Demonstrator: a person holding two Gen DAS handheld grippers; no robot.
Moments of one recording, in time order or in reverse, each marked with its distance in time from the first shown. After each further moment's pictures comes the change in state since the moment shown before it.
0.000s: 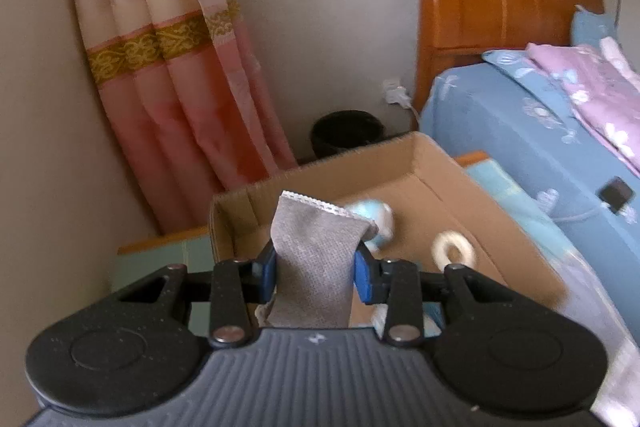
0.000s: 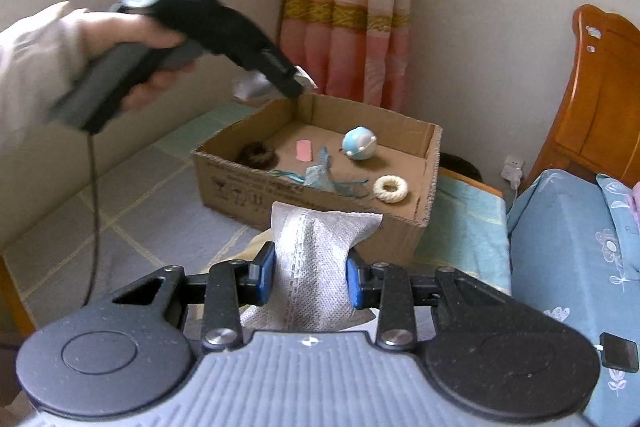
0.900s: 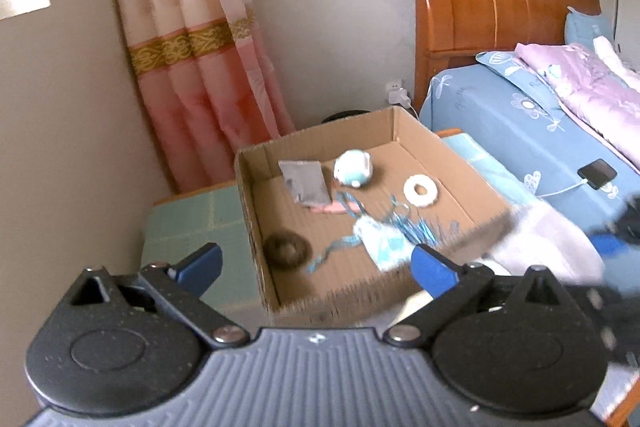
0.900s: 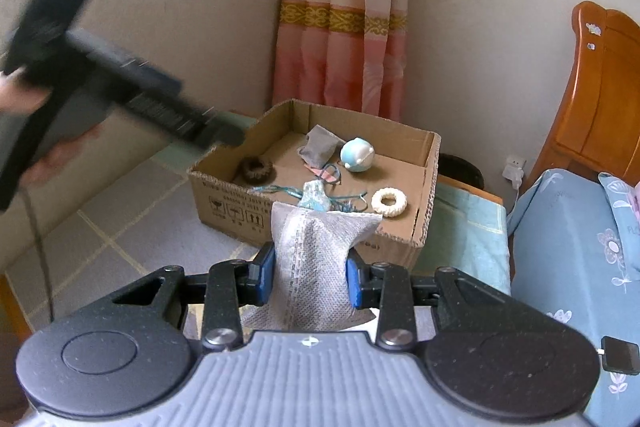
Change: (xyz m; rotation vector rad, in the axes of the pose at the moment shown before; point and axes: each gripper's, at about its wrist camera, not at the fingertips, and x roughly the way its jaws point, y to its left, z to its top) left arm -0.113 -0.017 -0.081 -0.005 -0.032 0.028; right arm 0.006 -0.004 0.023 0.020 0.007 0.011
